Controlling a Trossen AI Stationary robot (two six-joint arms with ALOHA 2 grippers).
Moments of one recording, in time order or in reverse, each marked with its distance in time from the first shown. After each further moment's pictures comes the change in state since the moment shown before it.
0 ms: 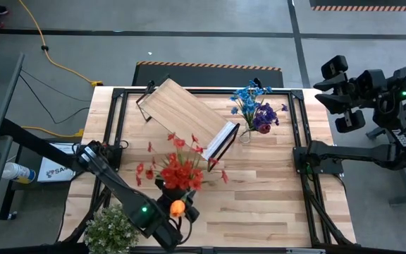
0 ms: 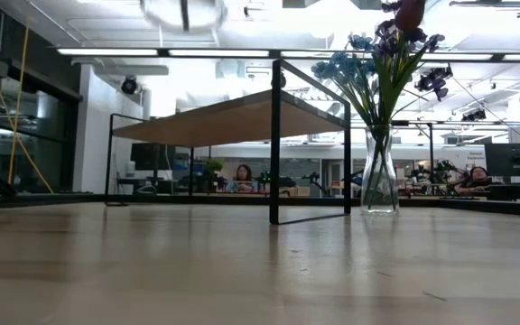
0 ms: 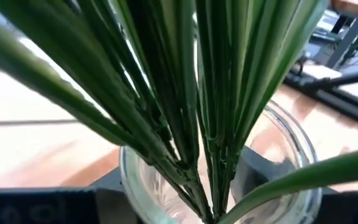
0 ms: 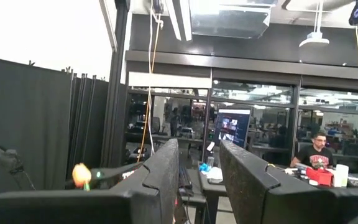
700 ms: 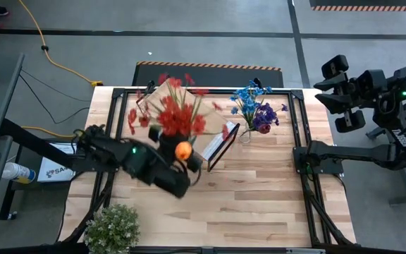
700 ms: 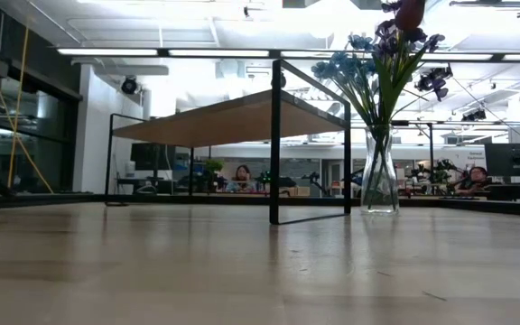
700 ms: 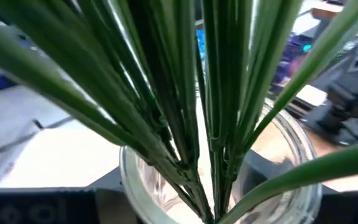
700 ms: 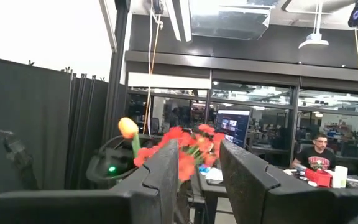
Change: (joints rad) left arm 0.248 -0.100 0.348 -0.286 -0.035 0.299; right arm 0.000 0.000 0.001 0.003 0.001 -0.006
